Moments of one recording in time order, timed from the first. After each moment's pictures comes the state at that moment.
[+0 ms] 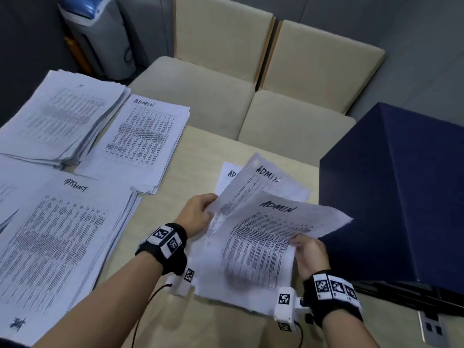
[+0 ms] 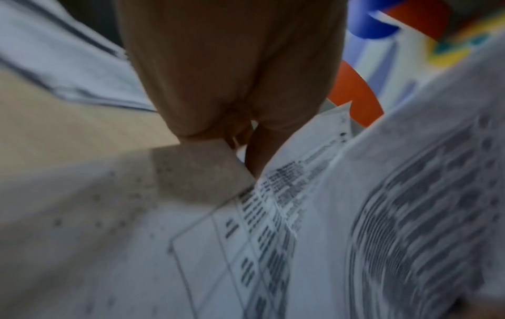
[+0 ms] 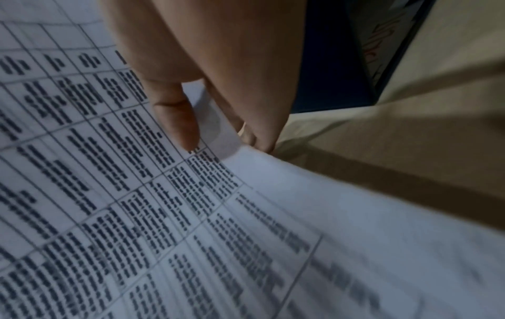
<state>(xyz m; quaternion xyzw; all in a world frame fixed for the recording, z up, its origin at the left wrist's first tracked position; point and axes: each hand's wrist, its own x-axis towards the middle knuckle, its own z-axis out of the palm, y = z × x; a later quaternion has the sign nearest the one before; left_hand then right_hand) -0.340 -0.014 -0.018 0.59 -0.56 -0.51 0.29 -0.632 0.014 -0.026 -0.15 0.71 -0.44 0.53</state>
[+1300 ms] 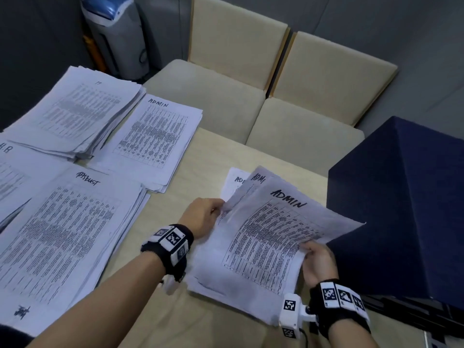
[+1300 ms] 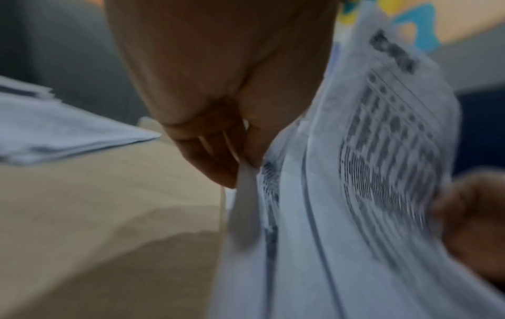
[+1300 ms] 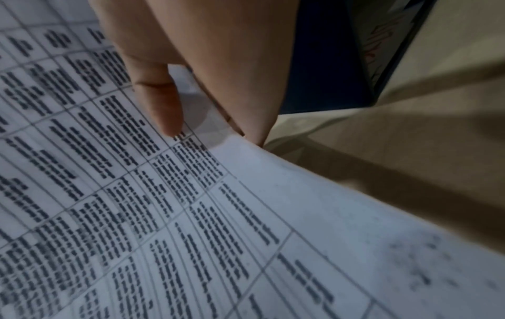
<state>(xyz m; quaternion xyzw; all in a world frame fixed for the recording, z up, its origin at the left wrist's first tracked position) -0.337 -0.012 -0.009 0.64 -0.66 -0.34 0.19 -0.635 0.014 -0.018 -0.12 0.61 -0.50 0.60</state>
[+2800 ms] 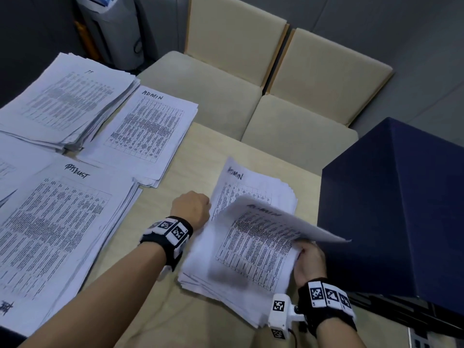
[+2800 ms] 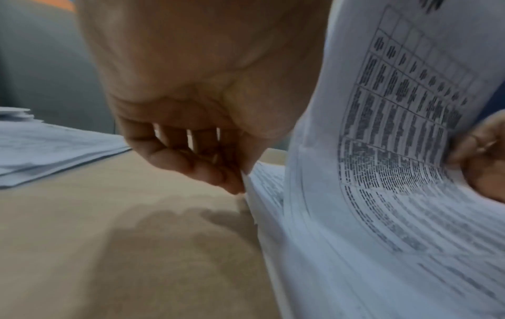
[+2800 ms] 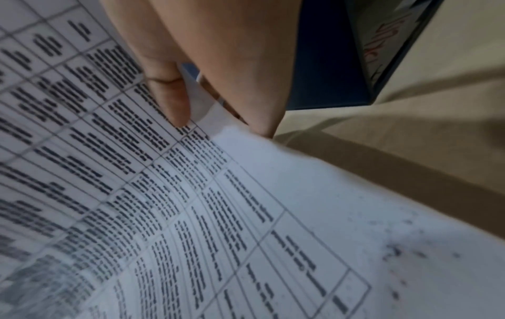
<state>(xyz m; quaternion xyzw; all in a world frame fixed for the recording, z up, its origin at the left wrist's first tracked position) -0.340 -0.027 -0.026 0.73 -0.65 -0.21 0.03 -0.627 0.016 -0.014 -0.11 0.67 -0.49 0.55</state>
